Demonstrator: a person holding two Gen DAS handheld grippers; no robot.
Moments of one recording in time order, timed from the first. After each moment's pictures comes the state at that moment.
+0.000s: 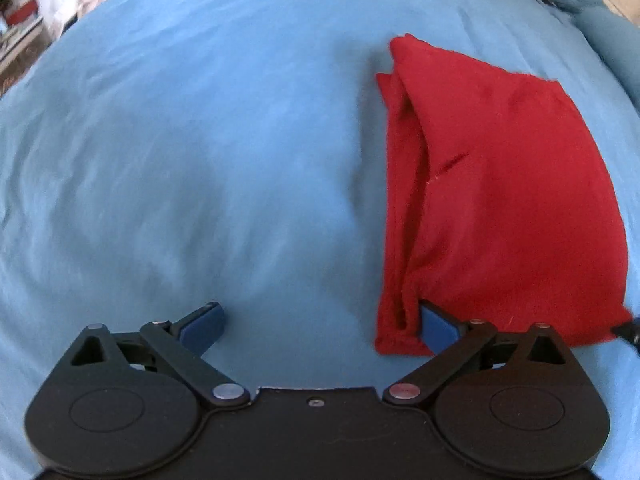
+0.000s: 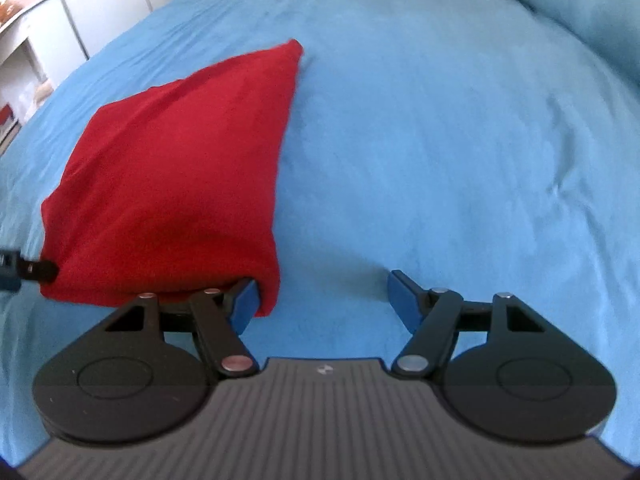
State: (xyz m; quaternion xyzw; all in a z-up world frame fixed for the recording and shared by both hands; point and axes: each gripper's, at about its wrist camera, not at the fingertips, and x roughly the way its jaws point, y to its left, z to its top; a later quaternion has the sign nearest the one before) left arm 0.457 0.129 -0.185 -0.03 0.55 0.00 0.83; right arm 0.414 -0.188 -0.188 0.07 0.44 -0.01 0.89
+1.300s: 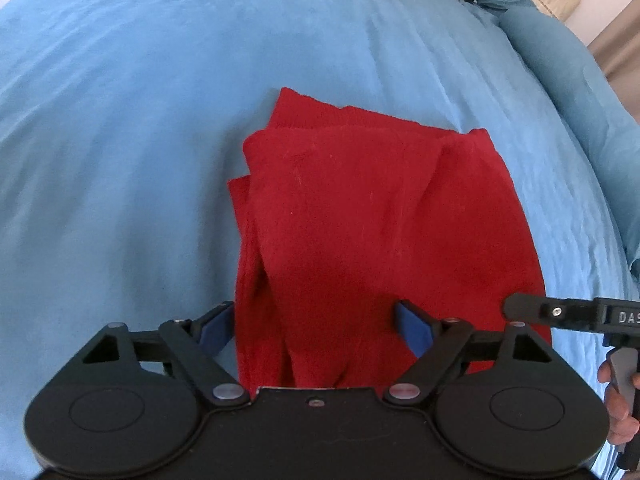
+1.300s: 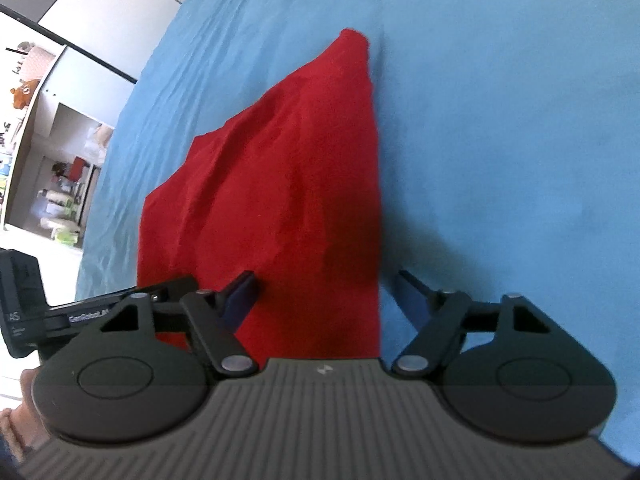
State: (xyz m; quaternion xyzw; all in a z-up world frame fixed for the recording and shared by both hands) left arm 0.567 0.106 -0.181 -0.09 0.55 -0.15 0.81; right arm 0.567 -0.215 -0.186 0.26 0.54 0.13 0.79
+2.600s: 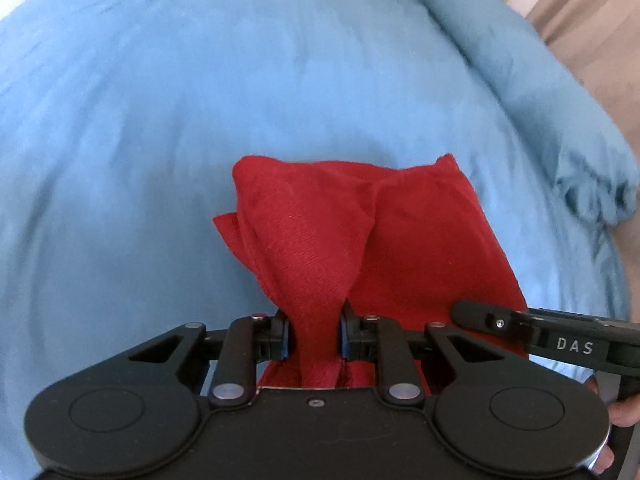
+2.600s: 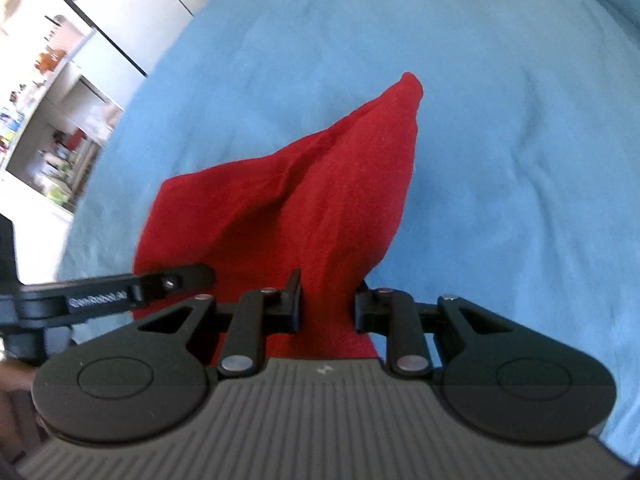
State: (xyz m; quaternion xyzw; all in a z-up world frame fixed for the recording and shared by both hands) left arm 0.386 -0.033 -0.133 -0.07 0.54 -0.17 0.82; right arm 0.366 -0.300 -0.116 0.18 0.50 0.09 0.84
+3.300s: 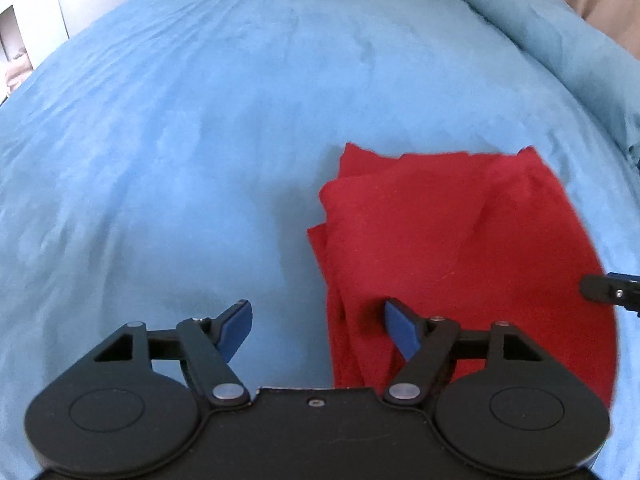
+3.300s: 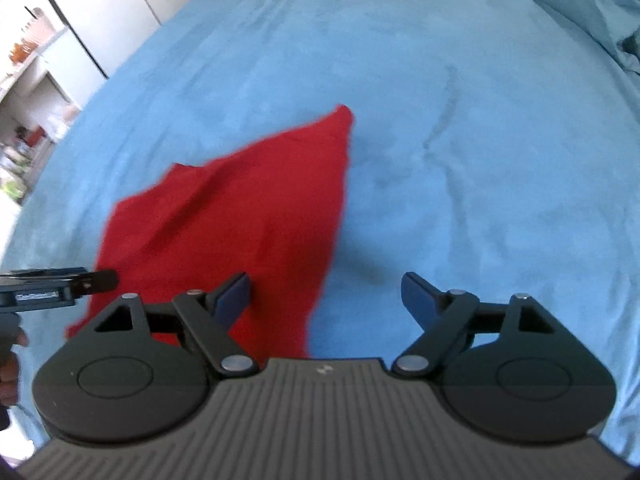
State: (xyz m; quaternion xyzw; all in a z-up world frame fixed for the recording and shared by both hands) left arm 0.371 -0.007 -0.165 0.02 0.49 -0.09 0.87; right arm 0.343 -0.328 -0.157 0.12 0.46 0.03 0.88
